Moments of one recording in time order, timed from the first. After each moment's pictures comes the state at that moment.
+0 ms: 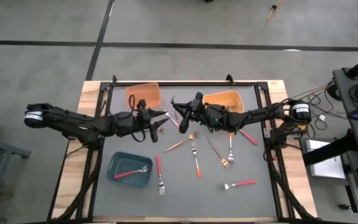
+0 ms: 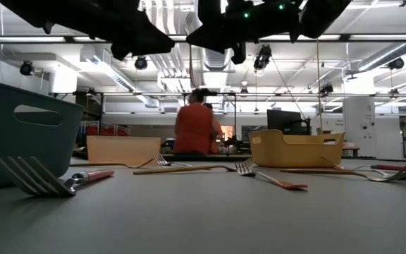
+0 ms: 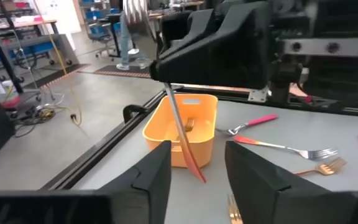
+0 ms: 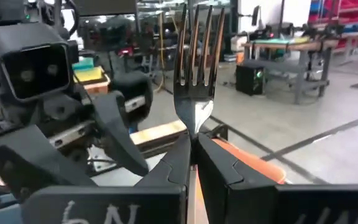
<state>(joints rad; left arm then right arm) -0.03 1.16 0.58 0.44 -0.44 0.00 -0.05 1.66 0.99 0.72 0.38 0.07</state>
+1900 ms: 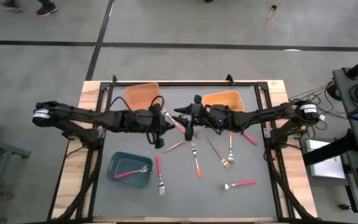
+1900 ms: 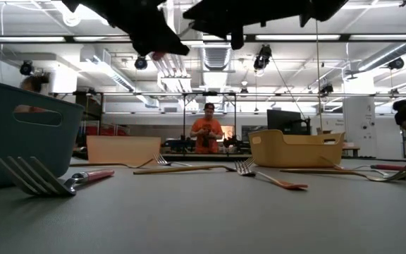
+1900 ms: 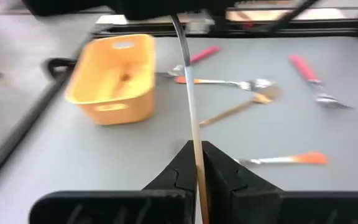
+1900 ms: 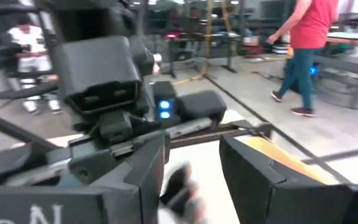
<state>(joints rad) -0.03 1.29 0.89 -0.07 -0.15 0.00 -0.03 1.56 1.01 0.54 0.18 0.05</state>
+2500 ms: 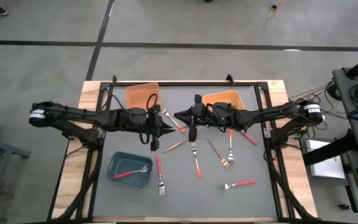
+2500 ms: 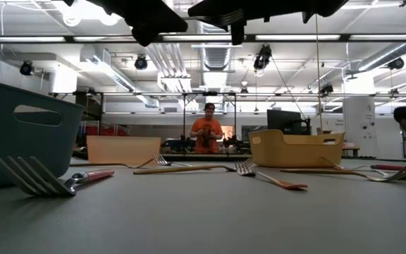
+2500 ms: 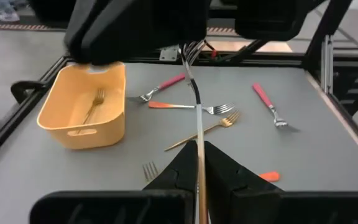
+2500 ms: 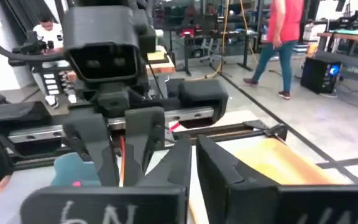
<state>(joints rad) -0.03 1.24 0.89 -0.03 -0.06 -0.04 -0.03 1.52 1.01 0.49 0.11 0.05</state>
